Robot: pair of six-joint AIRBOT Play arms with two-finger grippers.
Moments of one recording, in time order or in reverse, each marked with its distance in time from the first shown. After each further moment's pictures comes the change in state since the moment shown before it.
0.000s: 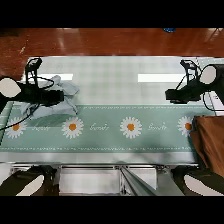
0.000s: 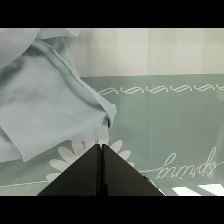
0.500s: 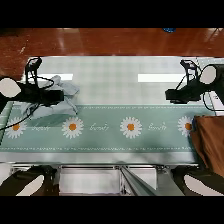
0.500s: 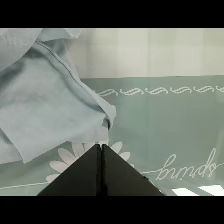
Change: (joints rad) left arm 0.000 0.000 0.000 0.000 0.006 0.001; right arm 0.000 0.000 0.000 0.000 0.000 0.000
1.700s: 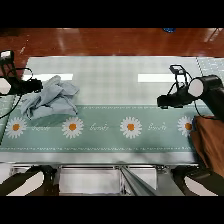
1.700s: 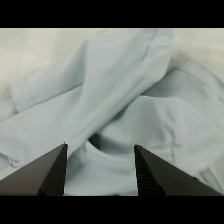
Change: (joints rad) left arm 0.234 -0.124 0.008 0.298 0.326 -0.051; right arm 0.135 0.066 -0.130 -0.047 -0.139 0.029
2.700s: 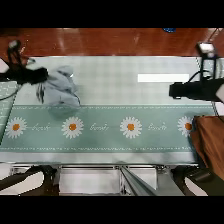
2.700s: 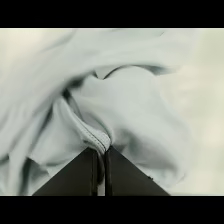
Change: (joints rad) left arm 0.000 -0.117 0.319 -0.381 -0.203 0.133; right arm 0.071 0.299 0.093 -0.153 0.040 0.191
